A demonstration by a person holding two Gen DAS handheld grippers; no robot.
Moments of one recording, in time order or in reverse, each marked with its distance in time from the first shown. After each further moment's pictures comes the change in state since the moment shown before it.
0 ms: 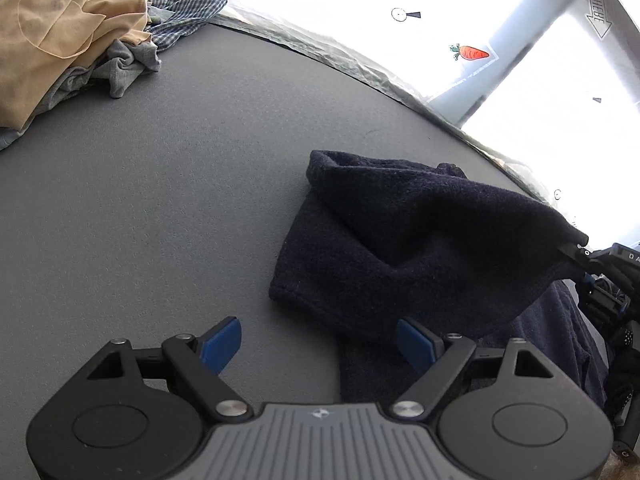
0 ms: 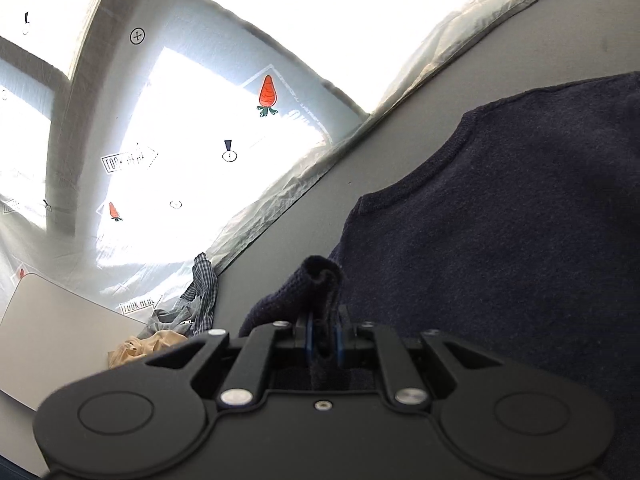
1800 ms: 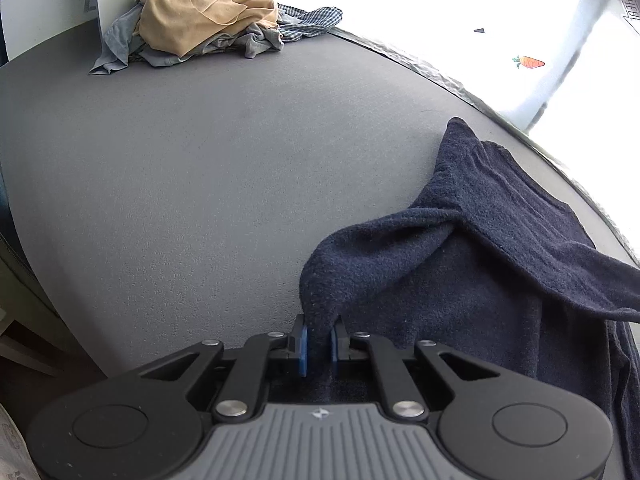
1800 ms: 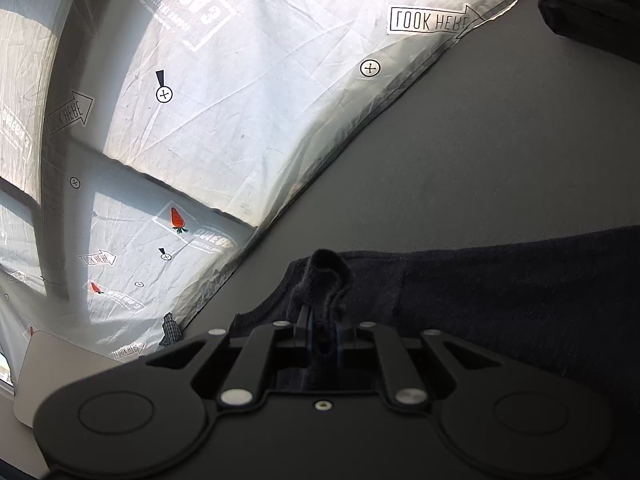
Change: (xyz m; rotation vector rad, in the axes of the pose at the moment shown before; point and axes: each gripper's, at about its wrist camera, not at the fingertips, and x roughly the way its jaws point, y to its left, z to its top) left arm -0.042 -0.114 -0.147 -0.250 -0.150 0.383; right arm -0.101 -0.198 0.167 0.059 0.006 0.019
